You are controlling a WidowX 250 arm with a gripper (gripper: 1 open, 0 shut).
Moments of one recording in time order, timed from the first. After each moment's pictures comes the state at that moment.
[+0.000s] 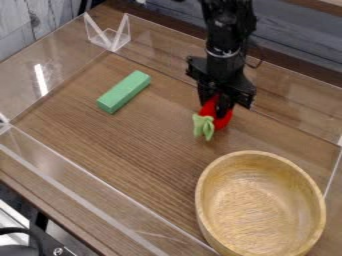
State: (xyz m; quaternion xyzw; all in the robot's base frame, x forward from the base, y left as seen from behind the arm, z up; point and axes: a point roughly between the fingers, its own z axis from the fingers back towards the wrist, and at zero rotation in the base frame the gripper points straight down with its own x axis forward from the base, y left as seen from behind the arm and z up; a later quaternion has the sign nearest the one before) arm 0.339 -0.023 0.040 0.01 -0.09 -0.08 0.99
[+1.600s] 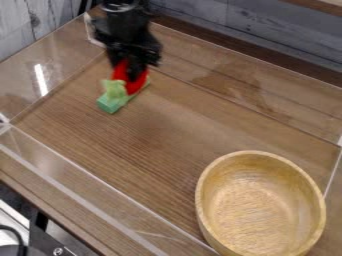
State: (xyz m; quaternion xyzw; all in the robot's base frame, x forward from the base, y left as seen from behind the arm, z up) arm 0.279 0.122 0.093 0.05 -0.11 0.04 0.99
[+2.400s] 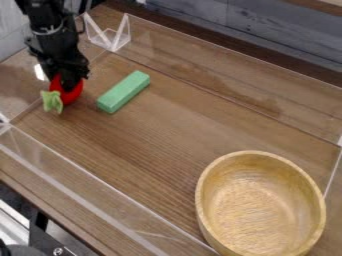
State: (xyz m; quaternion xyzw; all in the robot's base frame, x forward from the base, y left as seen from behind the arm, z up) arm 0.260 0.214 0.041 0.07 -0.10 0.07 0.99
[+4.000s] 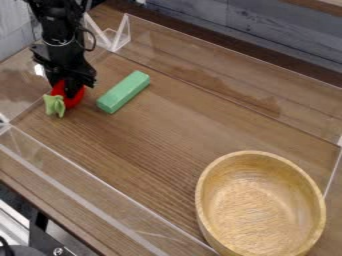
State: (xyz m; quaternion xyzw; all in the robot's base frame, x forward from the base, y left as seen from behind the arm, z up) arm 0.253 0.210 0.021 0.11 -0.06 0.10 0.99
